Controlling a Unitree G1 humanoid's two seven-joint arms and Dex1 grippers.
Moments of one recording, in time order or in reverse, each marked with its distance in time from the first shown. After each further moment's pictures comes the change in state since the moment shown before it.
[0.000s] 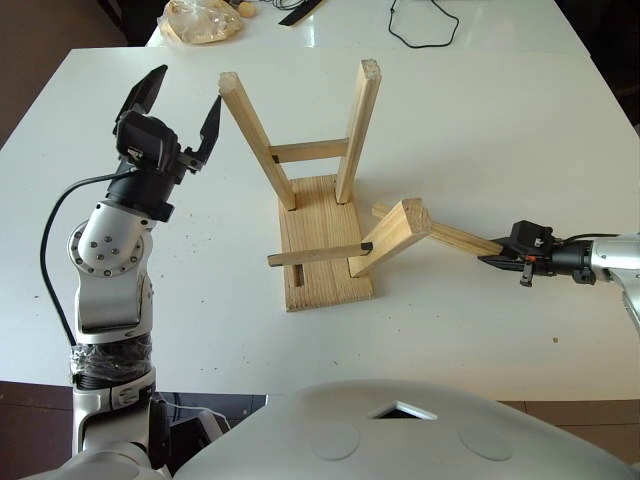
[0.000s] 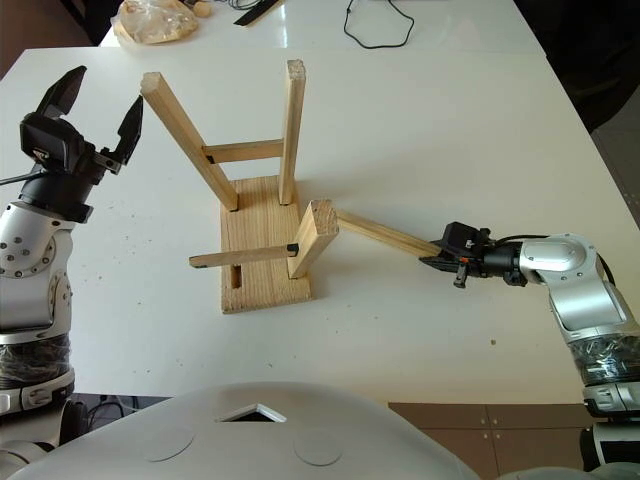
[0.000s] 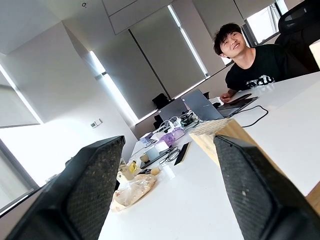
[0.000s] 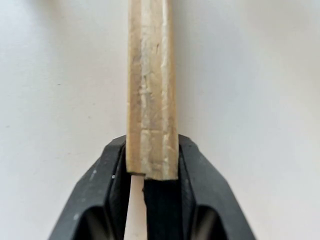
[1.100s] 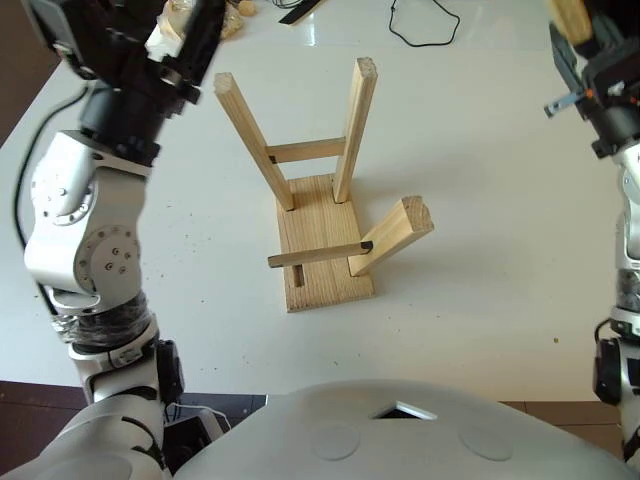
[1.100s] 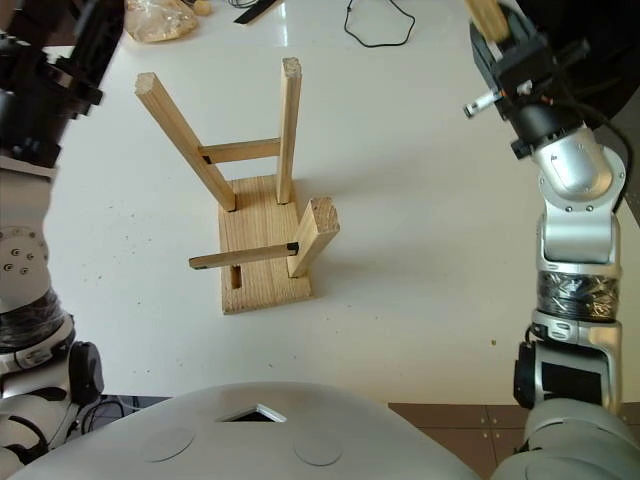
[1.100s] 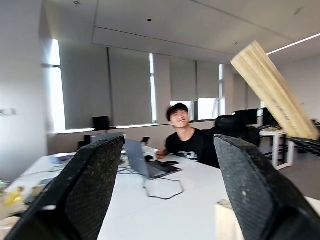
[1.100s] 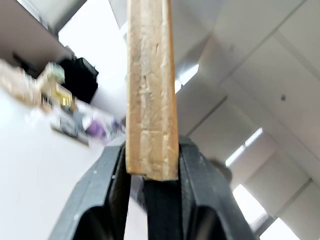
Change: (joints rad) left arm -0.318 -0.053 0.037 -0.224 -0.653 0.556 0.052; right arm -0.423 0.287 -0.218 -0.188 -0.088 -0.304 -0.674
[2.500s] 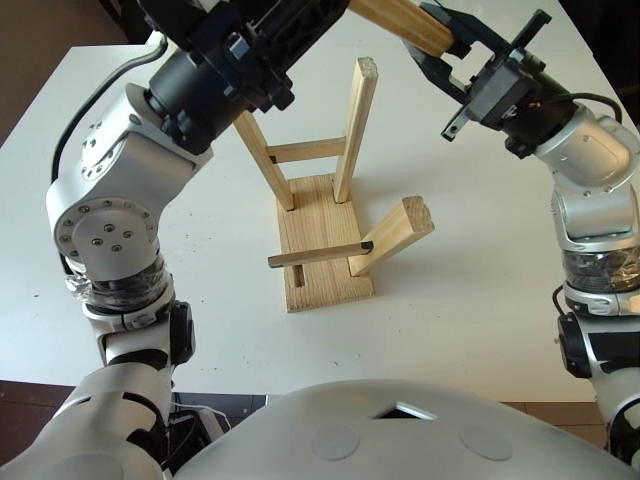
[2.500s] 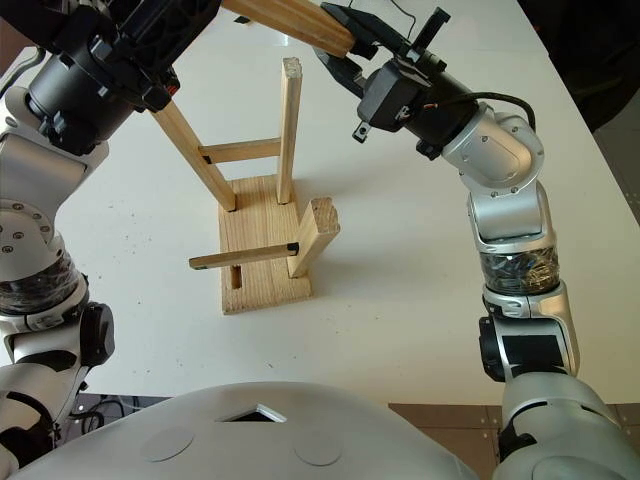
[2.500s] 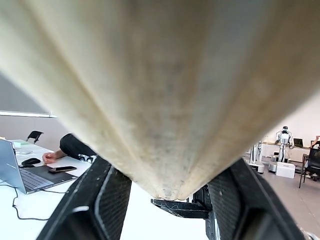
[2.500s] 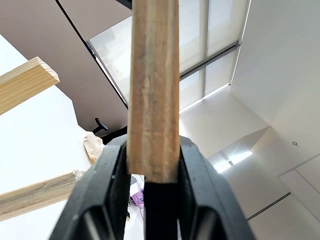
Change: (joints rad) left arm -0.190 0.013 -0.107 -0.008 -0.424 0.201 0.036; right arm -0.100 0.085 0.227 -0.056 -0.076 -0.186 0.188
